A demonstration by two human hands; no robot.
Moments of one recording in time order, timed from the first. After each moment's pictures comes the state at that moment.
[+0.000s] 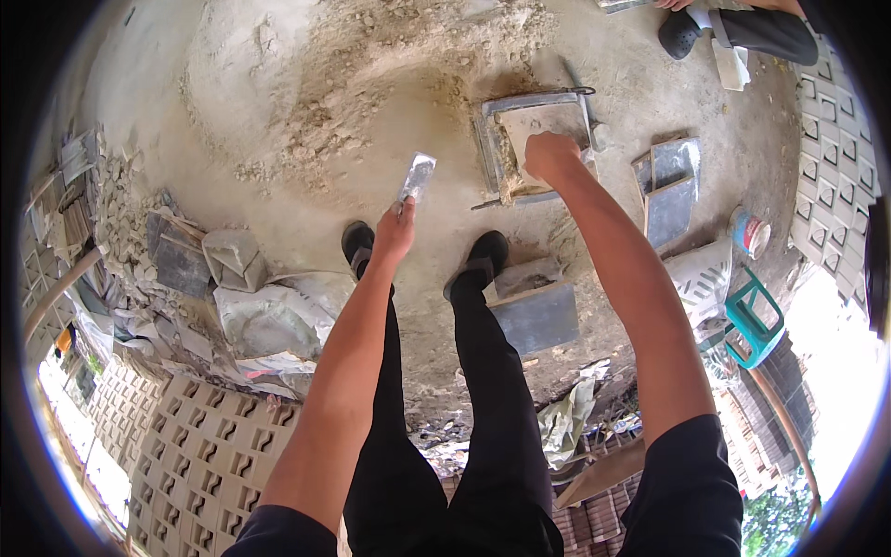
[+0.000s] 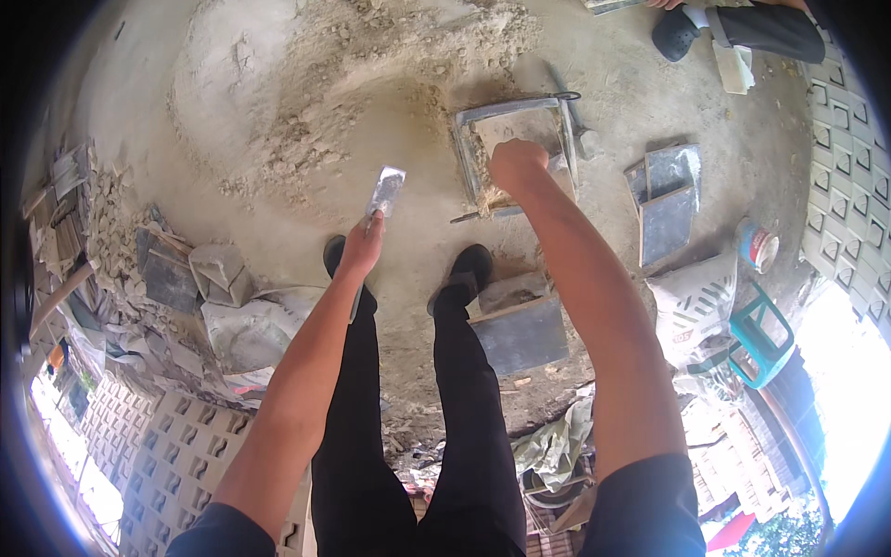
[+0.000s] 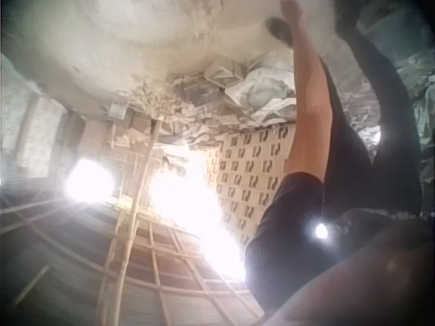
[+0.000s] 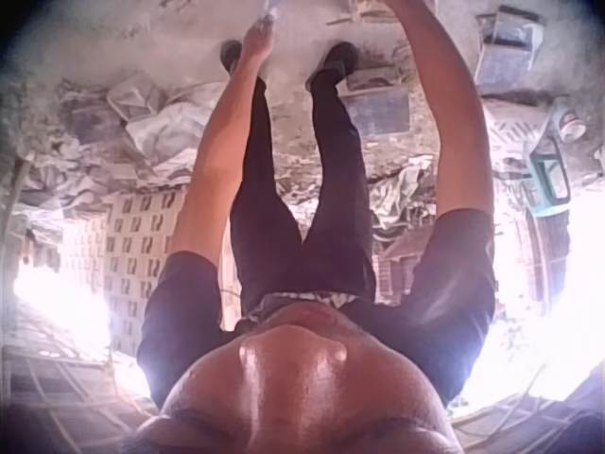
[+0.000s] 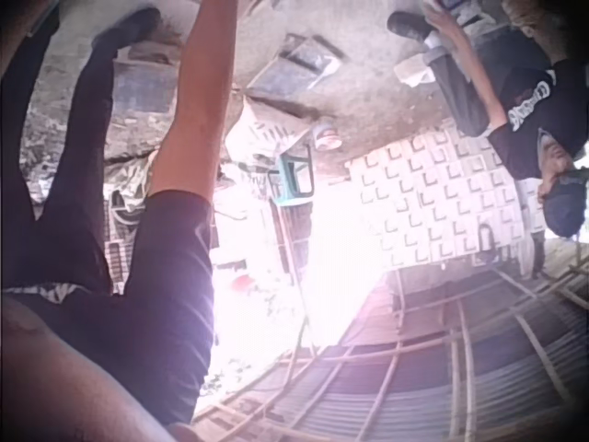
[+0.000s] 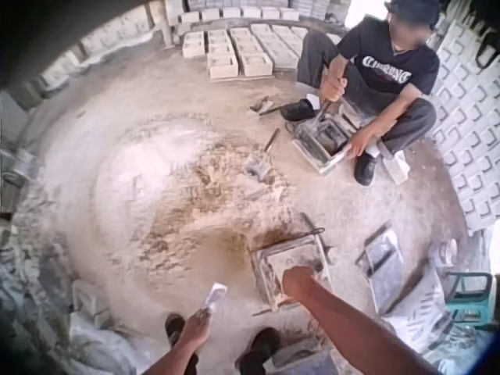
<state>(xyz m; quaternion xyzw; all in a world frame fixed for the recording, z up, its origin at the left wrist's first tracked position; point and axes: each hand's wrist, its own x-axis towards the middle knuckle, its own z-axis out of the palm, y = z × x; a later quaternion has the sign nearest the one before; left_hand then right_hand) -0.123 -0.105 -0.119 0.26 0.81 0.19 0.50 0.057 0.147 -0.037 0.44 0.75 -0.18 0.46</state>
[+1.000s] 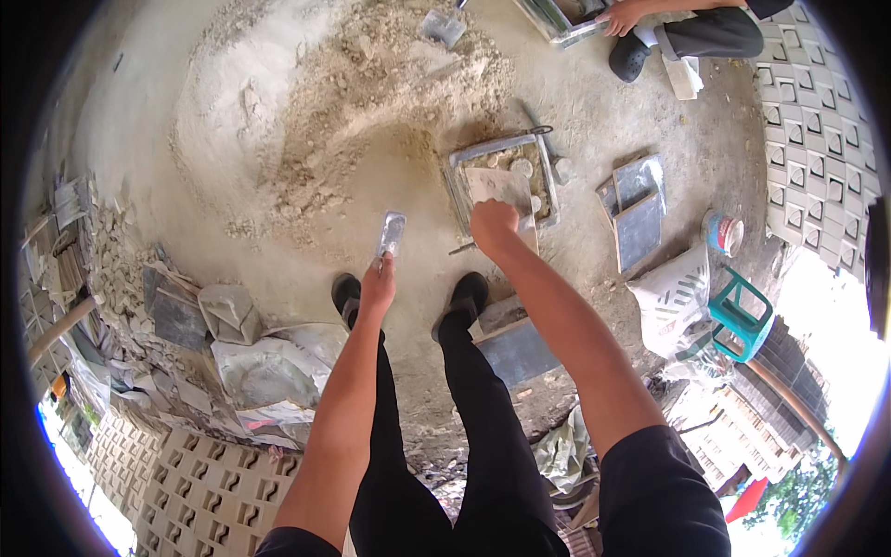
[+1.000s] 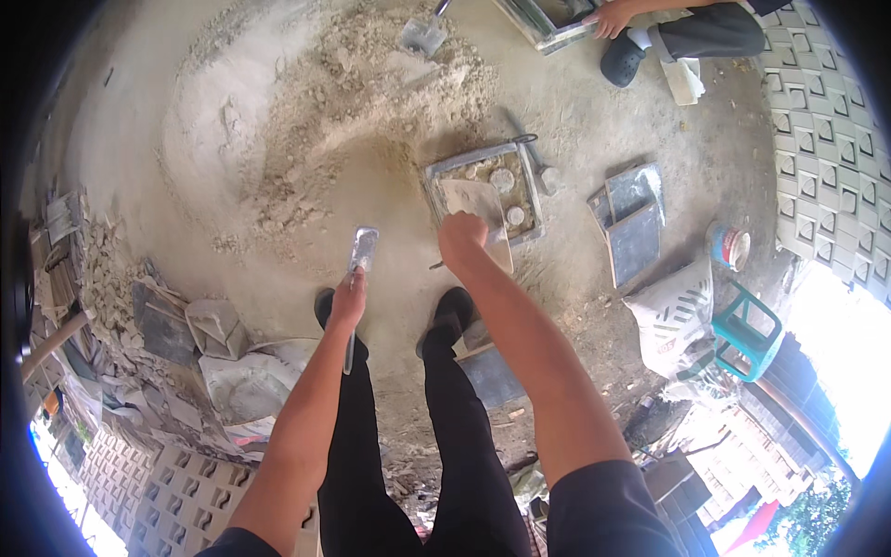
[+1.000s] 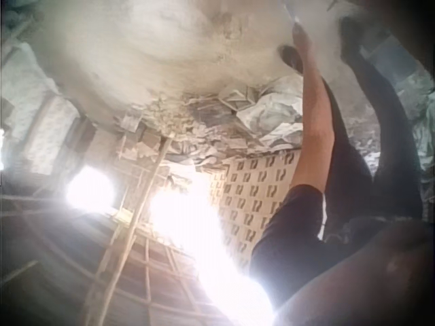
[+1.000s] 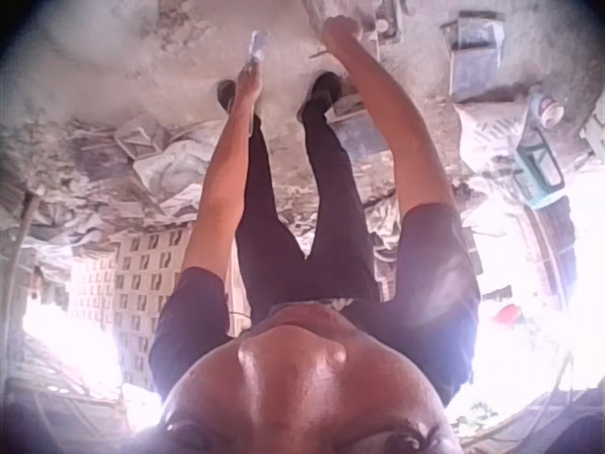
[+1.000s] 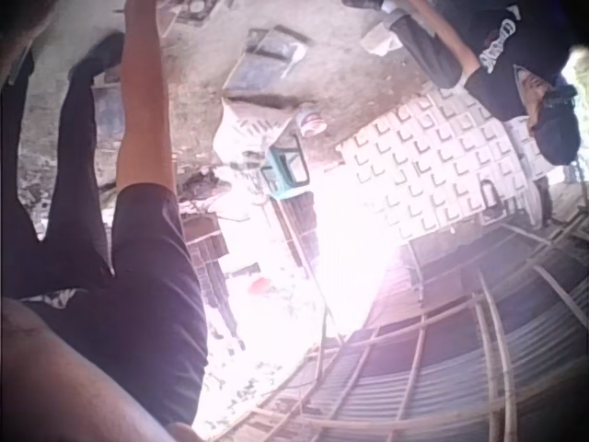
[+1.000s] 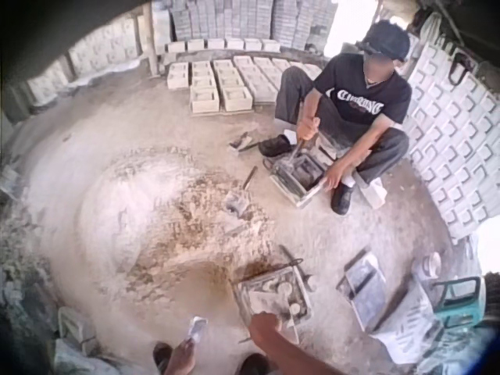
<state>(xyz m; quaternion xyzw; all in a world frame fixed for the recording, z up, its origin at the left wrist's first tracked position) -0.123 -0.120 -0.118 0.26 0.81 0.21 0.49 0.039 0.086 -0.046 0.52 0.75 -0.19 0.37</state>
